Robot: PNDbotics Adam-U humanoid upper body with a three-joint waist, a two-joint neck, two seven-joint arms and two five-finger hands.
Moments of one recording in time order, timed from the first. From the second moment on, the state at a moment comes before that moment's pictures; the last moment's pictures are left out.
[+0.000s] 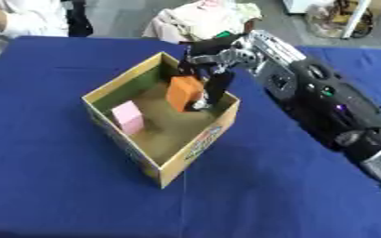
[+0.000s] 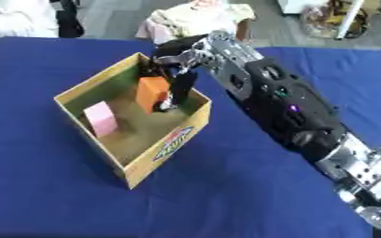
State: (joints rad) left arm -0.19 0.40 0.08 -1.99 0.21 -0.28 0.66; right arm -0.93 -0.43 0.50 -1.26 0.72 -0.15 0.73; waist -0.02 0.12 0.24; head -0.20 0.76
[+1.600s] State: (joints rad) left arm -0.19 0.40 0.09 -1.99 0.20 -0.28 0.67; right arm -0.90 -0.53 0.32 -1.48 0.70 -0.12 0.66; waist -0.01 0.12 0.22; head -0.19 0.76
